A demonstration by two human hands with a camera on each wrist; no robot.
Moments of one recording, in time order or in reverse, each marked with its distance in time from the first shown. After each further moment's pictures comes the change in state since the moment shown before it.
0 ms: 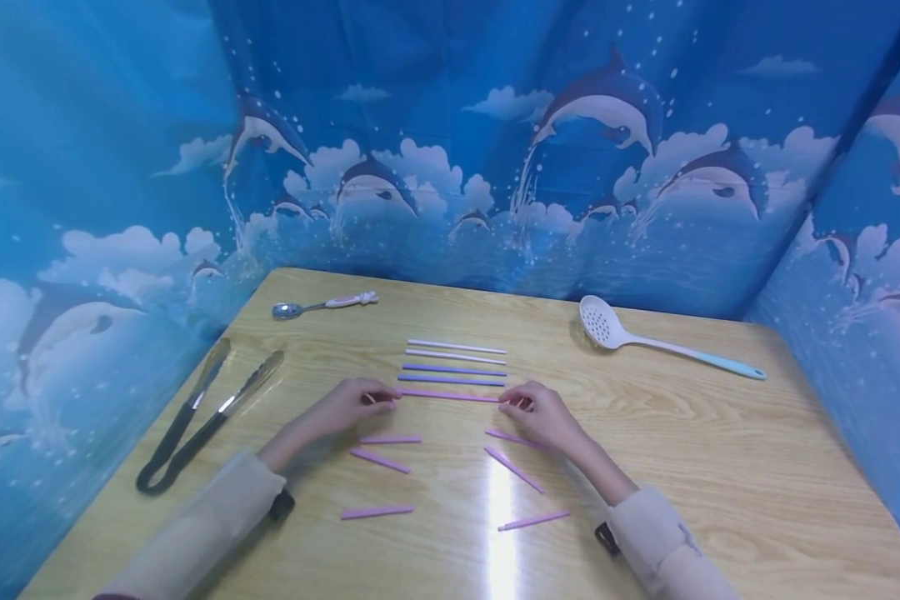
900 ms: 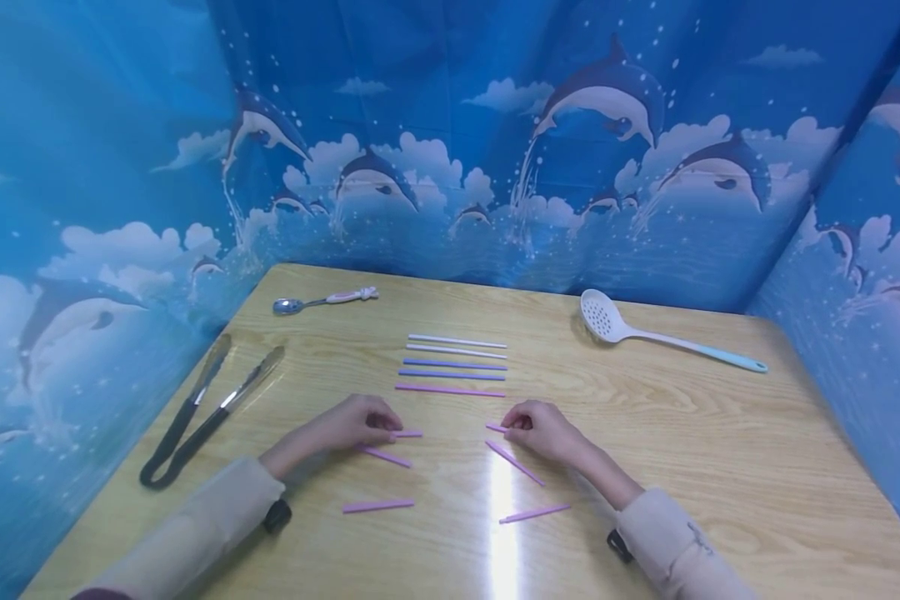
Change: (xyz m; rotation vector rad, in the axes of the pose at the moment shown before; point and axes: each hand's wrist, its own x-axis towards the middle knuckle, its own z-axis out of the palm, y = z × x) left_hand -0.011 -0.003 0.016 0.035 -0.169 0.027; right_hand -0.015 0.012 0.007 -0.037 -0.194 -0.060
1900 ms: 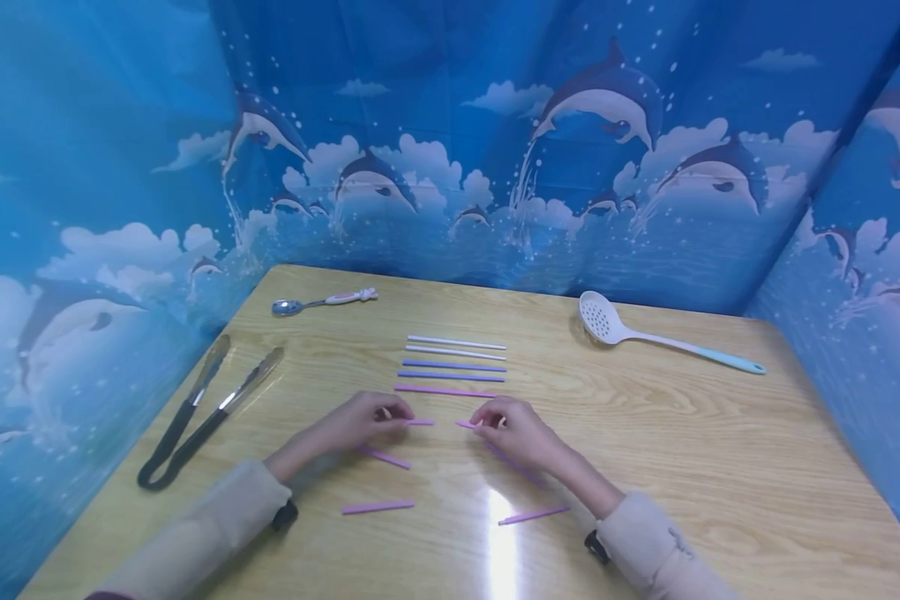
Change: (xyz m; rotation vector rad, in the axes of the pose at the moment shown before) left_hand 0.006 0.022 0.002 -0.059 0.071 0.041; right_hand 0.009 -0.037 0.012 0.075 0.059 -0.107
